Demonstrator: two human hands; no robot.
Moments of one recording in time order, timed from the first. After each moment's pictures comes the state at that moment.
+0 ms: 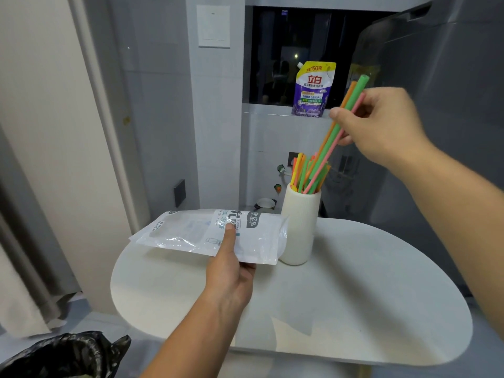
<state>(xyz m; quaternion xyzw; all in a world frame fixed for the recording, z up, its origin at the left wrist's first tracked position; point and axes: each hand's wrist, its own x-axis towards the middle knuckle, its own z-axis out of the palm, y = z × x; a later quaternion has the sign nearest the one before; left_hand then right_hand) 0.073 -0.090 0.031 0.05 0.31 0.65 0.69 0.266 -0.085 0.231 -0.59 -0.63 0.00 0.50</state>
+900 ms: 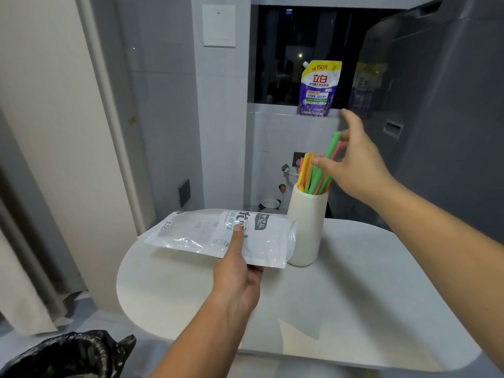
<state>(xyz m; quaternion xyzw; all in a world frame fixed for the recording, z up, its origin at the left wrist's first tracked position) 0.074 -0.093 0.030 0.05 0.31 0.64 0.70 0.264 -0.047 0.172 -0.62 -0.65 0.05 0.44</state>
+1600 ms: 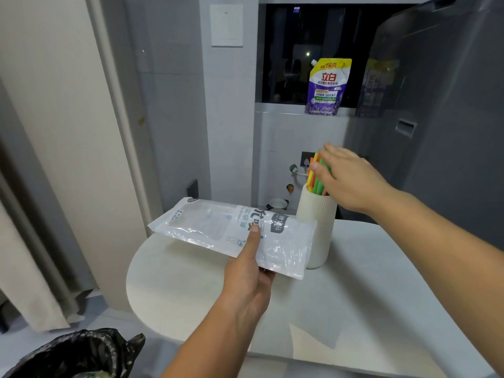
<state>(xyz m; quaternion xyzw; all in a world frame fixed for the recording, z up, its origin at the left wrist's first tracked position) 0.074 -0.097 0.032 0.13 0.30 0.62 0.71 0.261 -0.034 0.152 -0.66 -0.73 -0.06 0.16</state>
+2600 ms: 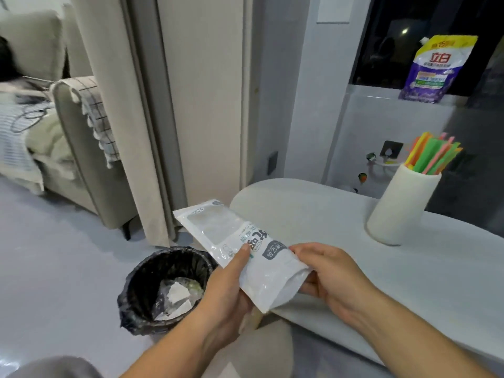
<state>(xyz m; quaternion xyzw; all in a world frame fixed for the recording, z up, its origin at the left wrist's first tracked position) -0.087 -0.248 -0.006 0.18 0.42 0.60 0.66 0.076 -0.202 0.027 -0.53 -0.48 0.60 0.35</state>
